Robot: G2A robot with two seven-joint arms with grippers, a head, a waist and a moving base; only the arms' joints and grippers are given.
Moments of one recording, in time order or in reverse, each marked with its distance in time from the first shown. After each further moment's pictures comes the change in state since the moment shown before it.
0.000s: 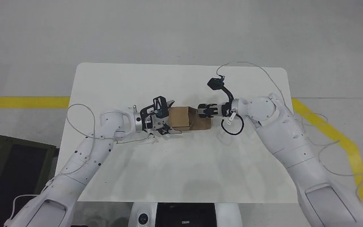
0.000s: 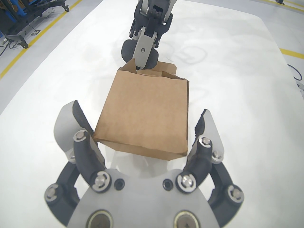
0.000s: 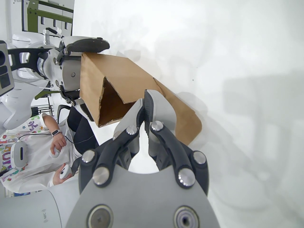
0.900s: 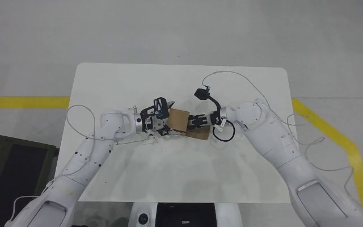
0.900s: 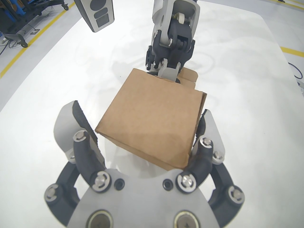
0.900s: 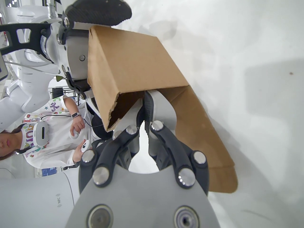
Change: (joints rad) left arm 0.012 -0.003 -0.010 -0.012 0.012 -0.001 -0.010; right arm 0.014 -0.057 -0.114 0.087 0.167 -0.045 0.043
